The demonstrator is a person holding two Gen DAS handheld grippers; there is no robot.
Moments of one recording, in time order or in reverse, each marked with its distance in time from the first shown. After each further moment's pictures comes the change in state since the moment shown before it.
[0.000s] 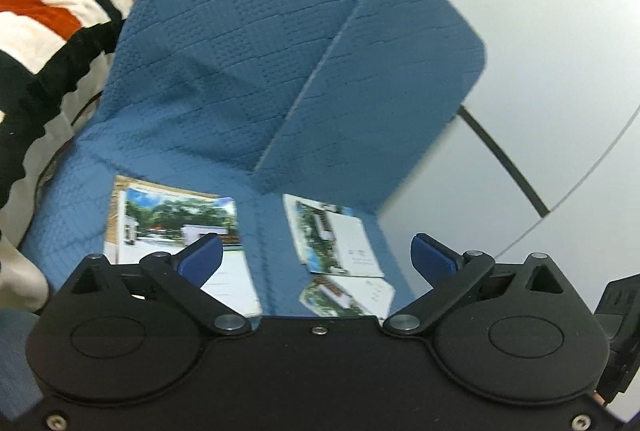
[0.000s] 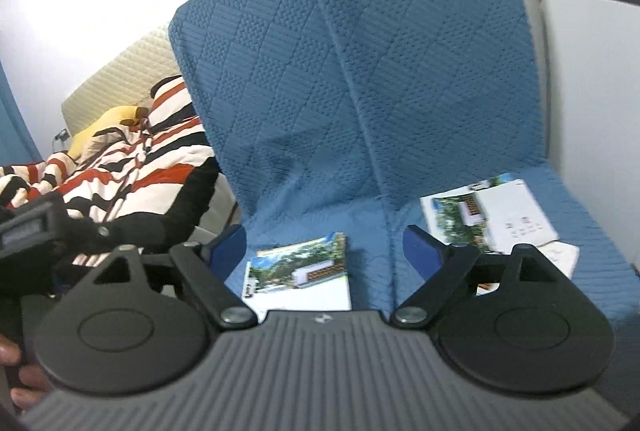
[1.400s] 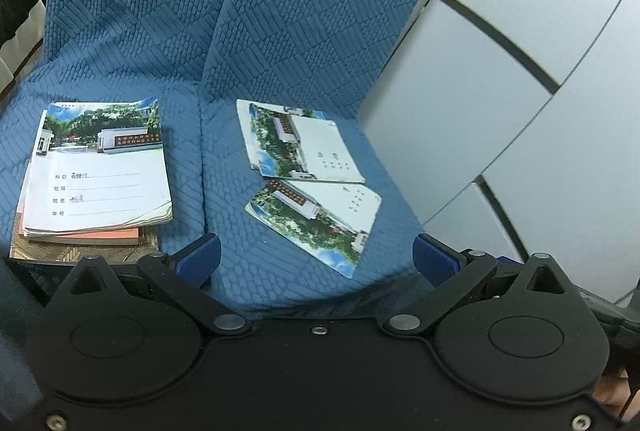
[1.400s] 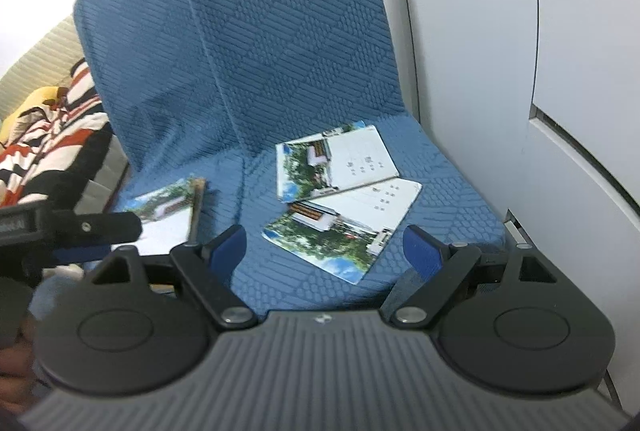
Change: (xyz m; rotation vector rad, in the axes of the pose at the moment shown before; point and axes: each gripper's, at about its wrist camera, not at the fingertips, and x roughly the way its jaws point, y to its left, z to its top) left arm 0.105 -0.103 -0.122 0.137 0.173 0.072; right arm -0.061 -0.130 -0.067 0.027 0.065 -0.233
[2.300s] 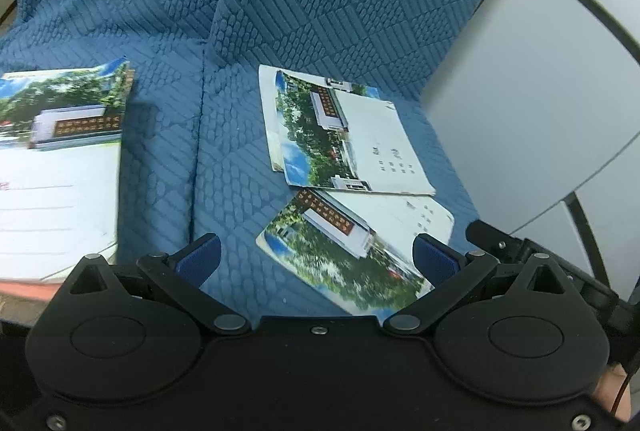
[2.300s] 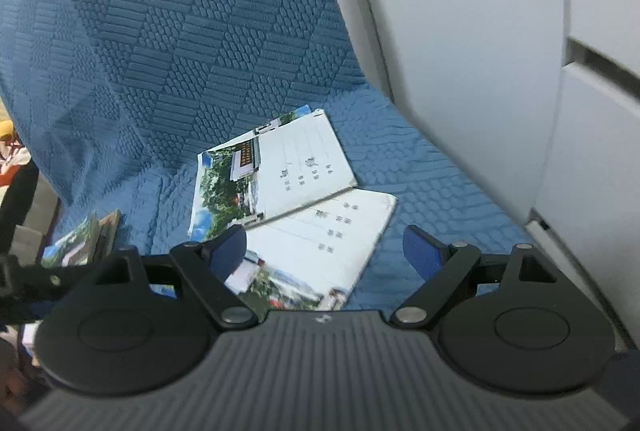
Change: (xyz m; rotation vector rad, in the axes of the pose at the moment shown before) left arm 0.173 0.032 0.030 -0.061 0.086 0.101; right arm 0.173 -0.078 0.017 0.132 0.038 -0.016
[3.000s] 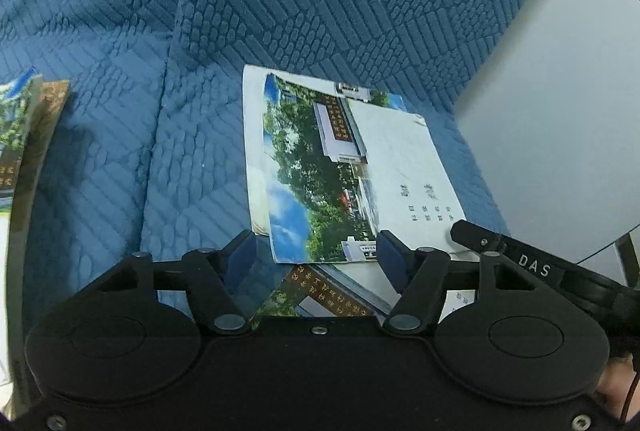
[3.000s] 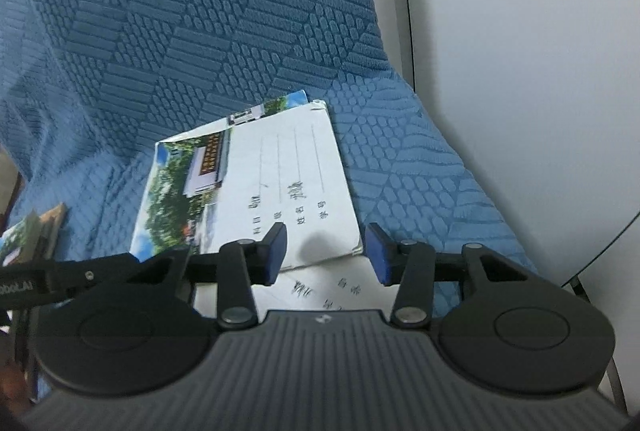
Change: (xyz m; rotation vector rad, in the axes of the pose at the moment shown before) left arm 0.109 -0.005 0.043 -0.016 0.017 0.025; right arm 0.118 -0.007 0.032 -0.106 0.118 -0.021
